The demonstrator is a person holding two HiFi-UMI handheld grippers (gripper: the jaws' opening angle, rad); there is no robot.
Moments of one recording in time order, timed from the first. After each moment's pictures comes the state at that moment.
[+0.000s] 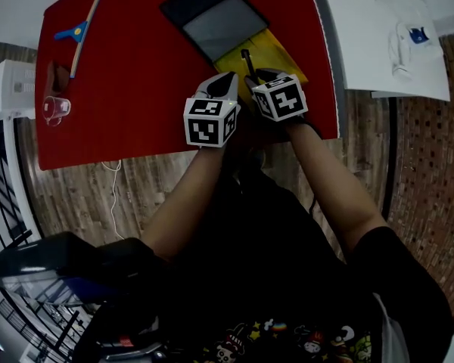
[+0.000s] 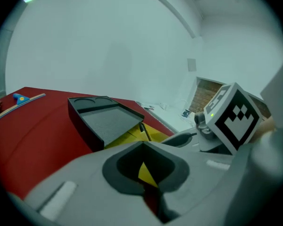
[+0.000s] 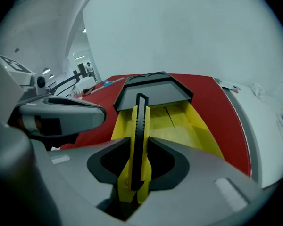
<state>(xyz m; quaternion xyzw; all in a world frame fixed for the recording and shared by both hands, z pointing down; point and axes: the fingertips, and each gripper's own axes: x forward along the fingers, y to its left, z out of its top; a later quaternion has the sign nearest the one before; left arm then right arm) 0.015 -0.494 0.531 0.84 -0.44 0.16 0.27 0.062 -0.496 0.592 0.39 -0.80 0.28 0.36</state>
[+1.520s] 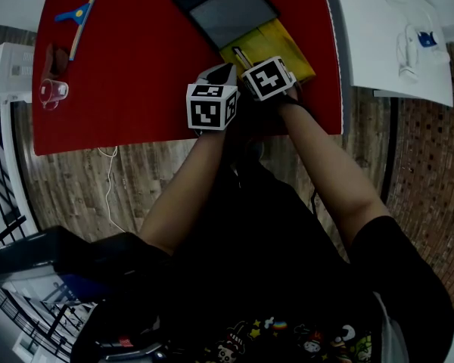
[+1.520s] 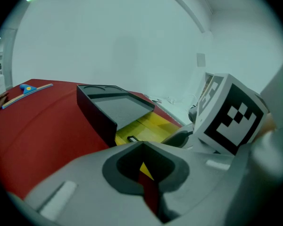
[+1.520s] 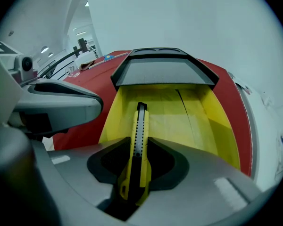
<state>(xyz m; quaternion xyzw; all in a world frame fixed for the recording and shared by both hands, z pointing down) -0.011 -0.496 0.571 0.81 -0.47 0.19 0.30 0.041 -0.498 0.637 0.35 -0.76 0.26 0.49</state>
